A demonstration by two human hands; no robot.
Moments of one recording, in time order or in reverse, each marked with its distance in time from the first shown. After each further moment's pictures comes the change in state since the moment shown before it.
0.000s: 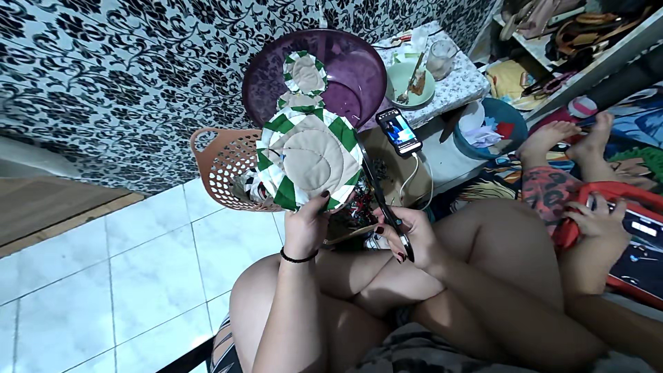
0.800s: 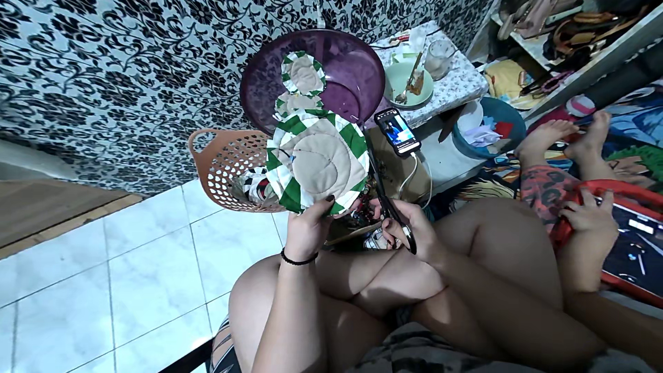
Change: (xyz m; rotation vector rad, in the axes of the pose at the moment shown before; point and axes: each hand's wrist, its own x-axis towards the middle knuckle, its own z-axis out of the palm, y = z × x) left_hand -0.003 -0.002 -0.002 0.028 -0.090 -0.046; right_hand 0.013 0.007 -0.012 0.006 -0.125 -0.075
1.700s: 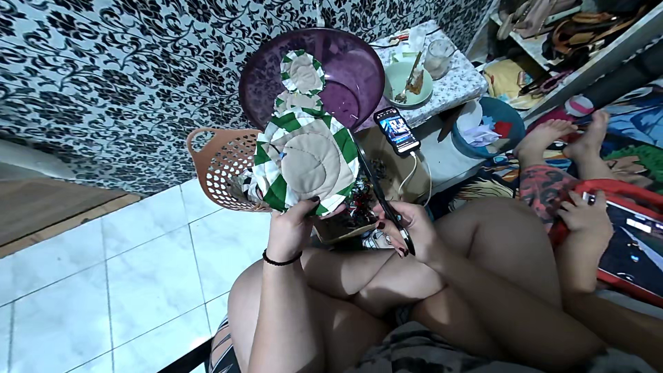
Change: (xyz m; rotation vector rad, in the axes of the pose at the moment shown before) left_hand 0.003 0.013 -0.019 0.138 0.051 0.023; right_hand -0.005 -0.009 0.005 -0.052 0.089 0.094
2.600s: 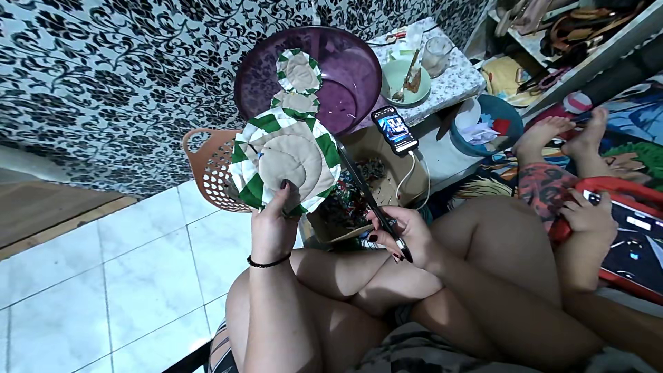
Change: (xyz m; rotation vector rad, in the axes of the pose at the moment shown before) left_hand 0.011 0.005 -0.007 -0.082 0.223 -0.050; right_hand -0.002 0.007 0.002 0.022 -0.086 -0.096
